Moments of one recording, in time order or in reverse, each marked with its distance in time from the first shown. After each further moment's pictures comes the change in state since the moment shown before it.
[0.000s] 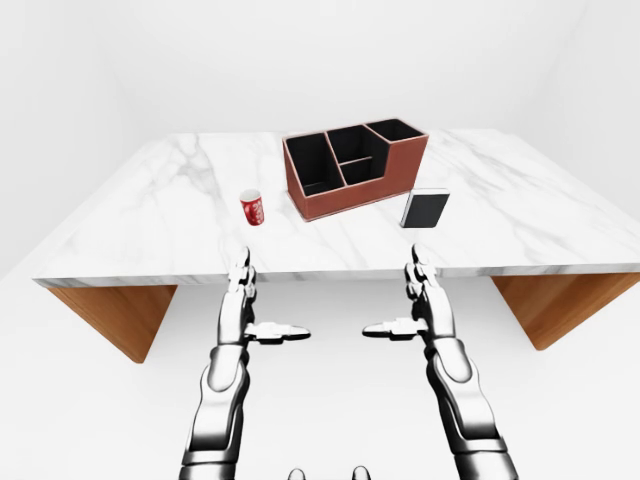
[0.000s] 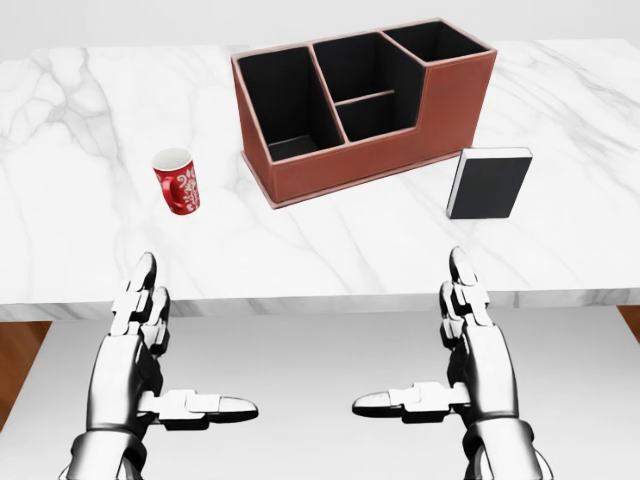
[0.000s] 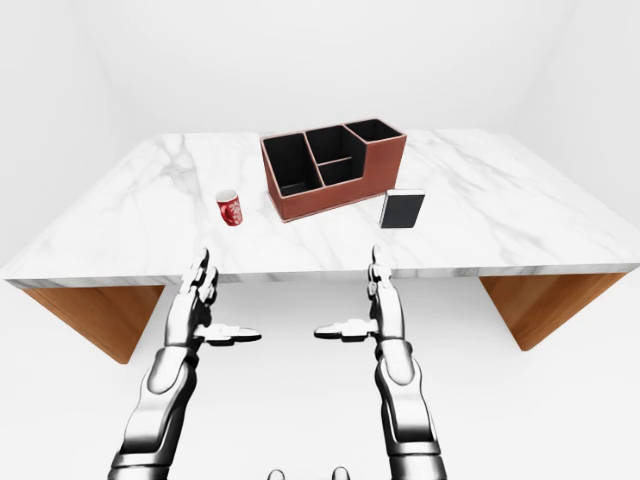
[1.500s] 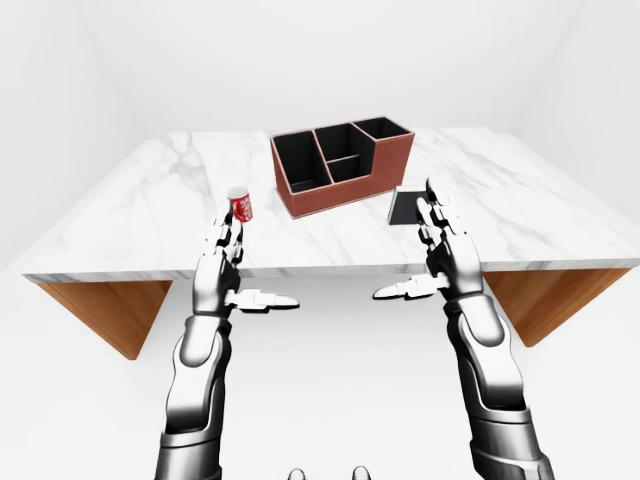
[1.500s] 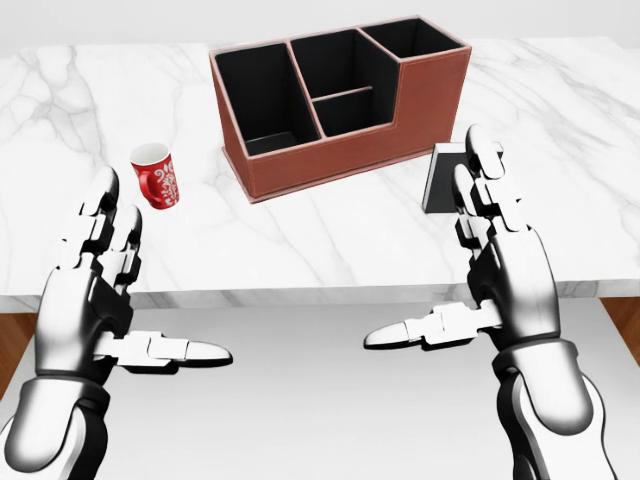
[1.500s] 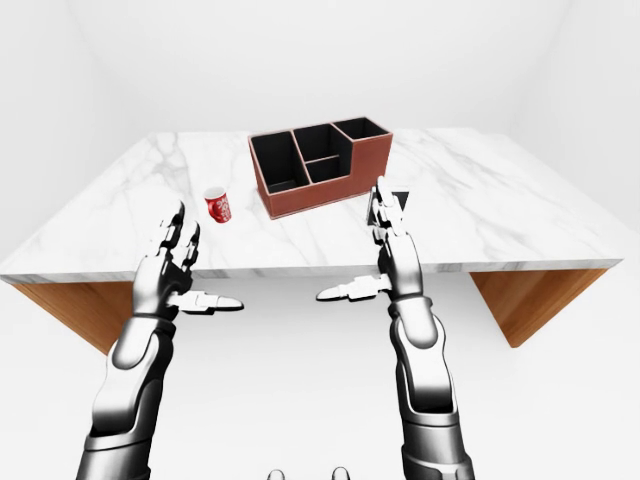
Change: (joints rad) left arm -0.115 0.049 0.077 -0.212 -0.074 0.096 -0.083; right arm -0.173 -0.067 -0.063 -0.247 0.001 0.087 0.124
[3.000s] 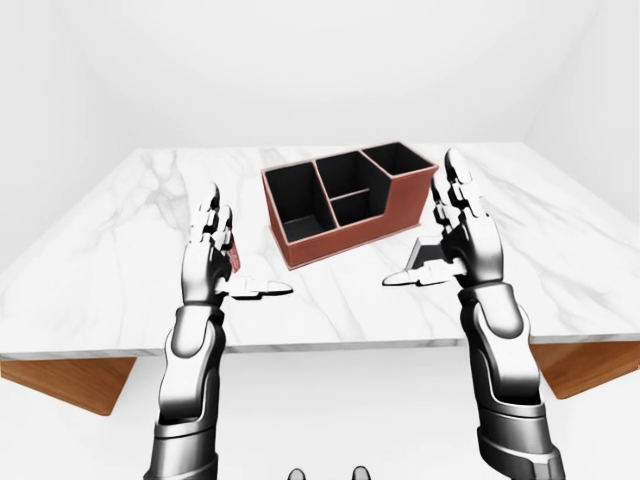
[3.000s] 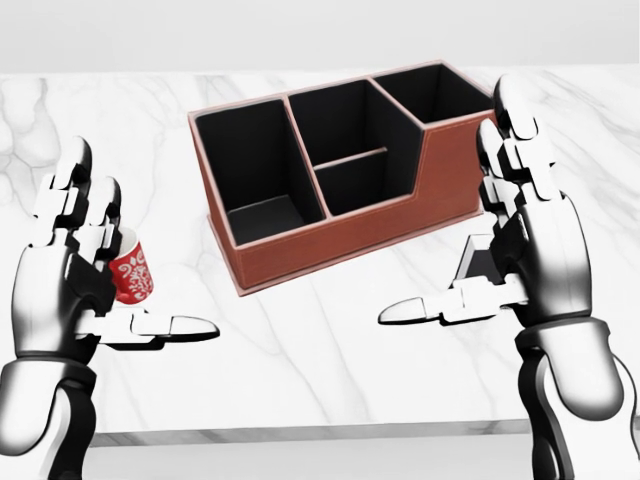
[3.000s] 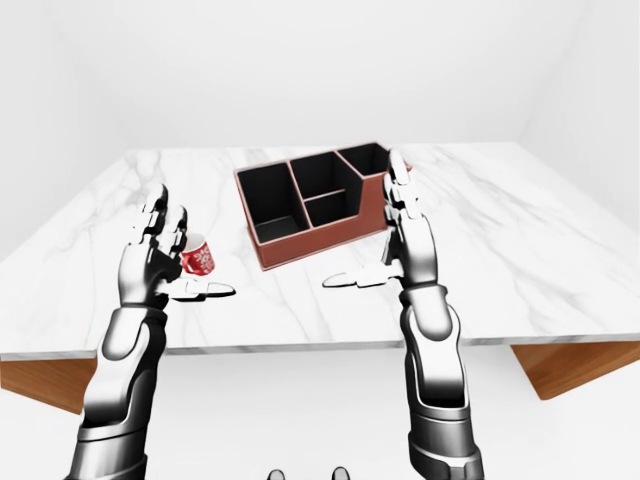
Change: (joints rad) left arm -0.053 0.020 0.025 -0.012 -0.031 0.000 0.032; right arm -0.053 -0.033 -0.037 -0.066 -0.010 0.000 0.007
